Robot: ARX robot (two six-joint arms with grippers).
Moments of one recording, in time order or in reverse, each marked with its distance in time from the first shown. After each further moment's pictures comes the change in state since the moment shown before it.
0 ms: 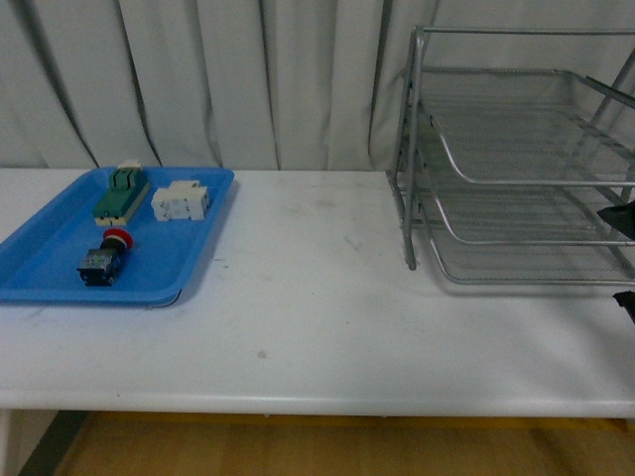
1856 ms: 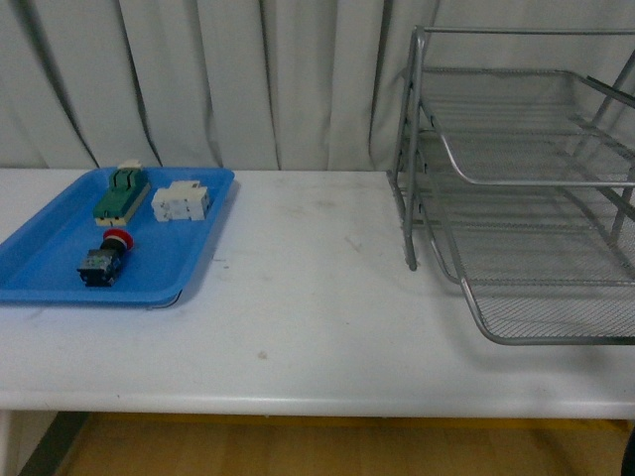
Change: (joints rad) left arm 0.000 0.000 0.000 0.000 0.000 0.000; right arm 0.056 -0.286 -0.340 -0.007 0.132 -0.158
